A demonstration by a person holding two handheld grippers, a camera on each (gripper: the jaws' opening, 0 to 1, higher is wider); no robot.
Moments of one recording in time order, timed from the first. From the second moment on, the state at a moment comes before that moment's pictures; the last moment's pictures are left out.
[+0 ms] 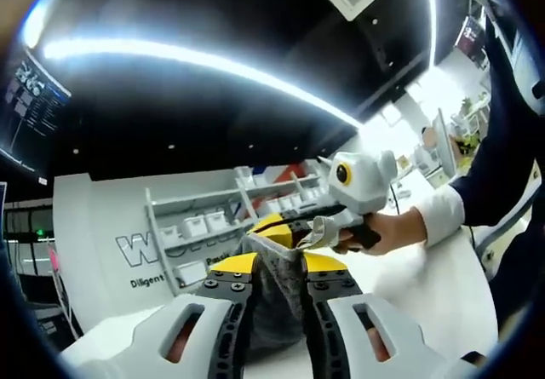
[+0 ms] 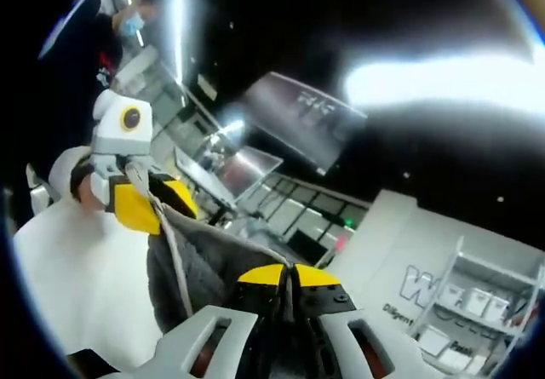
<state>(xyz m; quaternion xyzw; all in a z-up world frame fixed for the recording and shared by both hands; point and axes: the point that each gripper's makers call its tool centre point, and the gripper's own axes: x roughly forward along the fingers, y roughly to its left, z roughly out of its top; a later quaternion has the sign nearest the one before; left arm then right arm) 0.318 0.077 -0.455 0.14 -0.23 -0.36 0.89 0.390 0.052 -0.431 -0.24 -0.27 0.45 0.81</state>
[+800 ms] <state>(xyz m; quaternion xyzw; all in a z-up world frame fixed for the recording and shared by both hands) 0.317 0.076 -0.454 0.14 -0.24 -0.36 0.89 0.377 0.043 -0.408 -0.22 -0.31 0.45 0.81</state>
